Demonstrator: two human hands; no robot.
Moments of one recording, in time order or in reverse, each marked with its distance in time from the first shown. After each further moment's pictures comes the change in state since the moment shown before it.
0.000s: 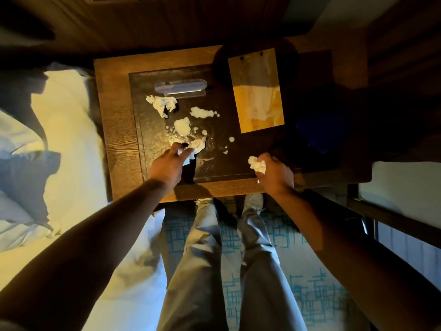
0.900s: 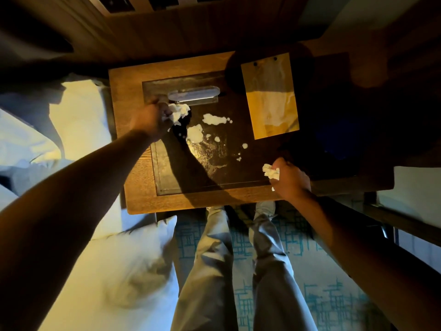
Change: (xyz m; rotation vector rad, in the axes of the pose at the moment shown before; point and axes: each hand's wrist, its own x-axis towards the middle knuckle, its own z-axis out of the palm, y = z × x) left_hand 0.087 -0.083 -0.088 -0.174 0.107 -0.187; right_hand 0.009 -0.008 -0.009 -0.058 -0.082 0.027
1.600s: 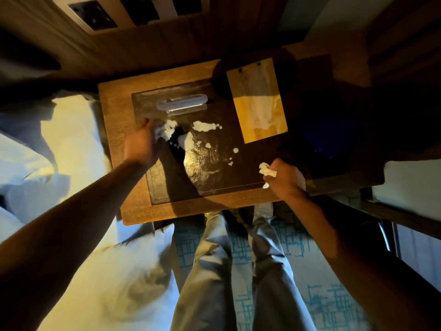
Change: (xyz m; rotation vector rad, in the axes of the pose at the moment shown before) left_hand -0.045 0.021 0.006 -0.101 0.168 0.064; right_hand -0.004 -0.001 -0.015 0.194 0.034 0.139
